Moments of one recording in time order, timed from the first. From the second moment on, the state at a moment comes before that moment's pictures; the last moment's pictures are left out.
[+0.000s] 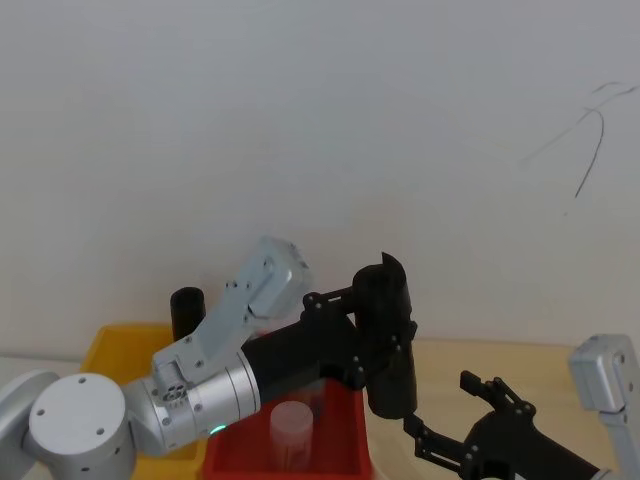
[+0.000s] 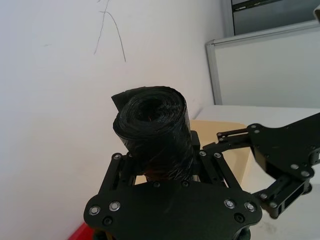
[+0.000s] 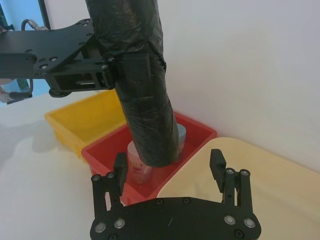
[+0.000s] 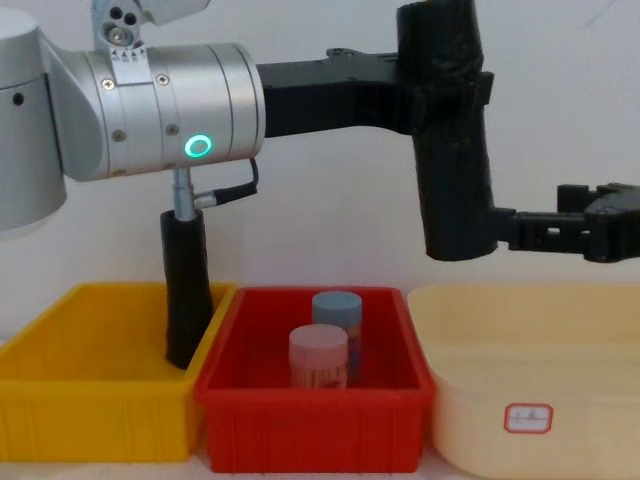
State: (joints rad) left arm -0.56 0.34 0.58 -1.56 -0.36 0.02 -0.55; right arm 0.10 0.54 -0.30 -1.84 0.45 0.22 0.34
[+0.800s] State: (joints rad) left arm -0.58 0.32 0.59 -1.58 -0.42 0.13 -0.53; right arm 0.18 0.50 -0.33 -1.74 0.42 0.19 0.37
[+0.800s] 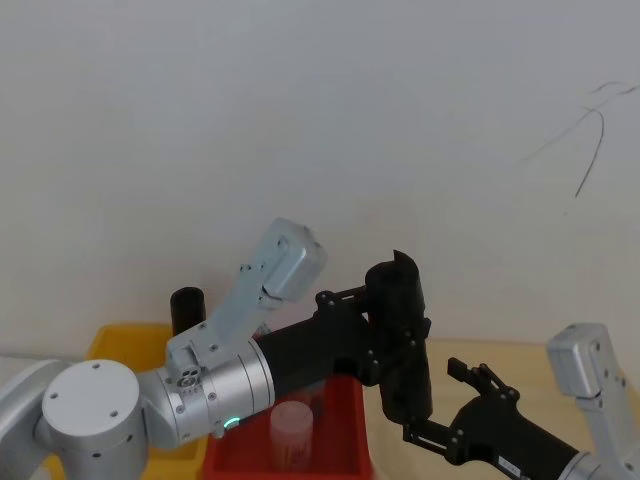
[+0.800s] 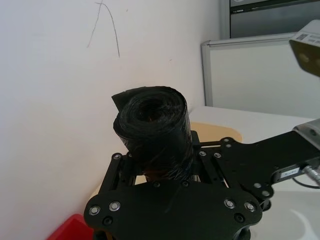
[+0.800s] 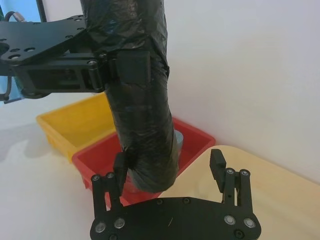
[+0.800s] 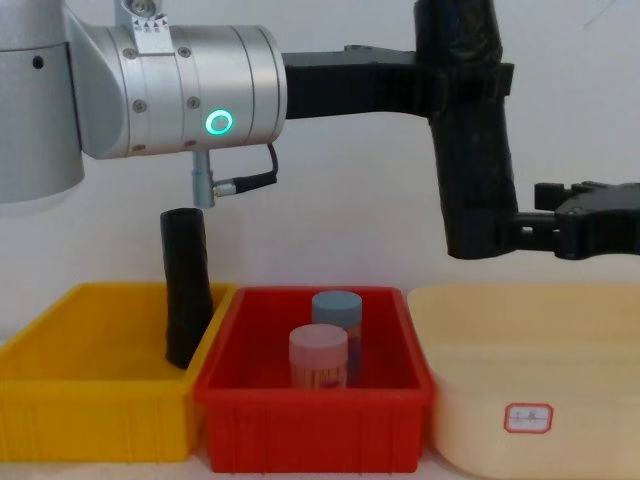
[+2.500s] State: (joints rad) left arm -0.57 0.33 0.63 -1.61 -0.47 0.19 -0.50; right arm 0.27 0.47 -0.37 -1.66 0.45 0.17 0.41
